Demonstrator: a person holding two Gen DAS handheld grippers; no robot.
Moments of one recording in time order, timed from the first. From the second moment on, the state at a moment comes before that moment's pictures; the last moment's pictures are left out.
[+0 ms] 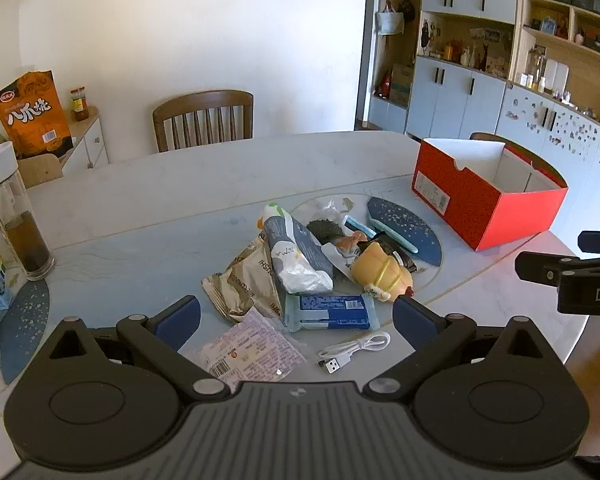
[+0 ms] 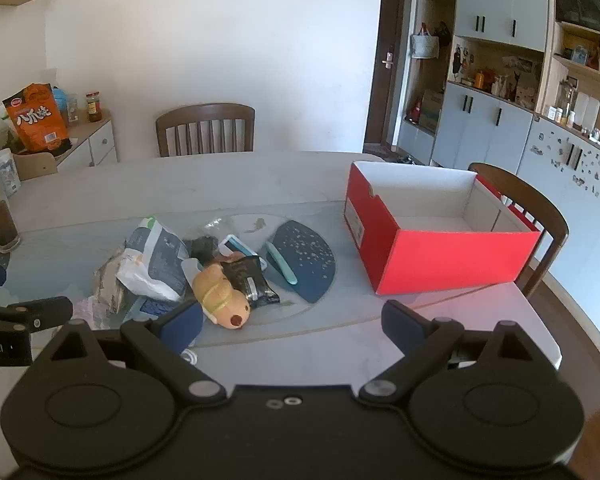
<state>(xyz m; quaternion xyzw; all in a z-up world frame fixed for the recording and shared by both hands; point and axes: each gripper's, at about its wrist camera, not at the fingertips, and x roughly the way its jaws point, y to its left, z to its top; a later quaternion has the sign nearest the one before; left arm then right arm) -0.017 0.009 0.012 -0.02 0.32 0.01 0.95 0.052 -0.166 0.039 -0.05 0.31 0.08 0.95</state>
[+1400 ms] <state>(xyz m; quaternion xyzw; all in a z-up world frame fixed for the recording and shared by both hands) 0.025 0.041 -0.080 0.03 0.35 -0.03 0.94 0.146 -0.098 -0.045 -0.08 0.36 0.12 0.92</state>
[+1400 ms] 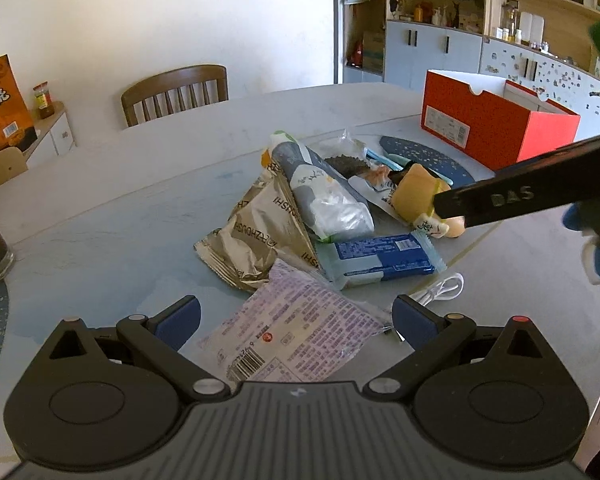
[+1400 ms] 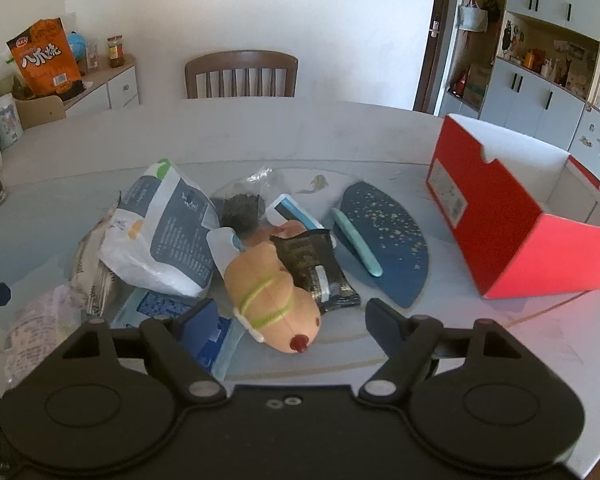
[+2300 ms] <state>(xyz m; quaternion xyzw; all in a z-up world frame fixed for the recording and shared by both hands) 0.028 0.039 -0.093 0.05 0.35 -0.02 0.94 0.162 -0.076 -0.070 -0.12 0.38 0.12 0.91</state>
